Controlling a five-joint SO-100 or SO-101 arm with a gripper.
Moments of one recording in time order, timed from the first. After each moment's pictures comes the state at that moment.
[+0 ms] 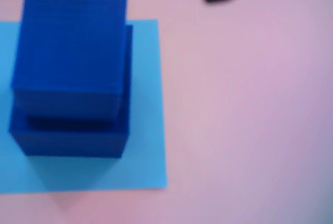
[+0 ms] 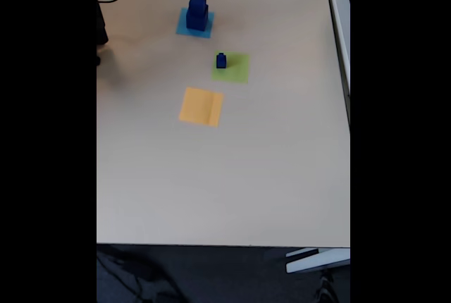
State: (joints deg) arm -20.3 80.3 58.1 88.8 121.3
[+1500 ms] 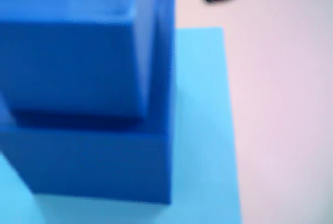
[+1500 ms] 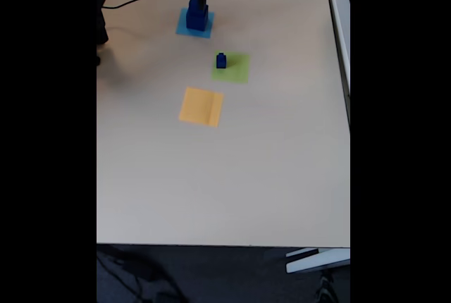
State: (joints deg) arm -20.7 57.6 41.2 99.1 116.1
